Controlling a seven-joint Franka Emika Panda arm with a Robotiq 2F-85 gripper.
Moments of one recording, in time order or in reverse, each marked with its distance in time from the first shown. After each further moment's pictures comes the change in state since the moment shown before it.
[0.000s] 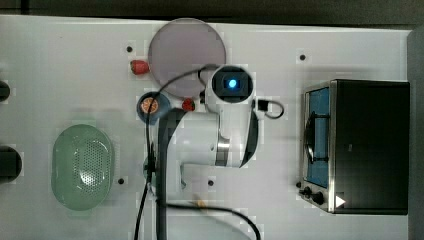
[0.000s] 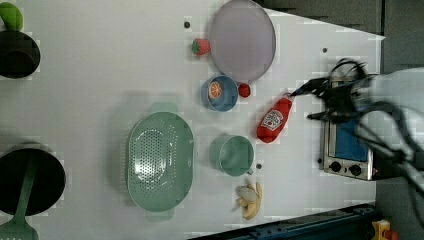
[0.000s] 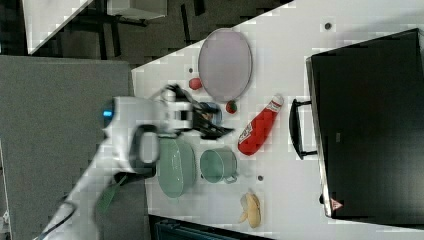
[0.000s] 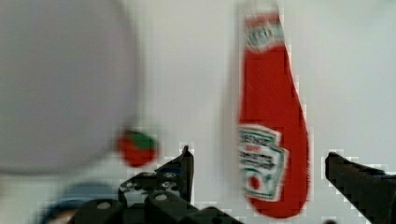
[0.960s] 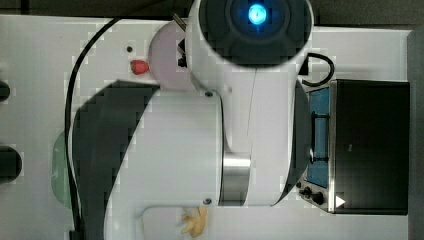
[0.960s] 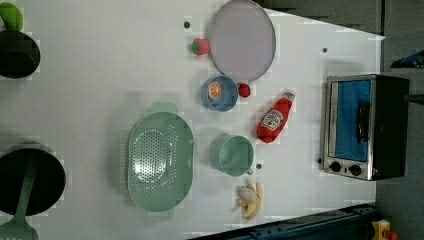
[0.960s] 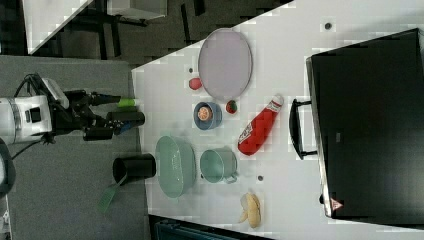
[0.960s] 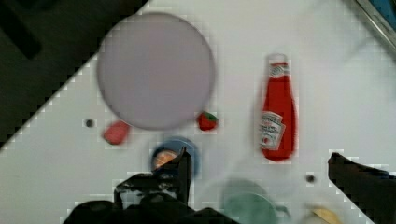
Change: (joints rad) arm 0.010 -0.174 0.013 0.515 -0.019 -0.591 0.001
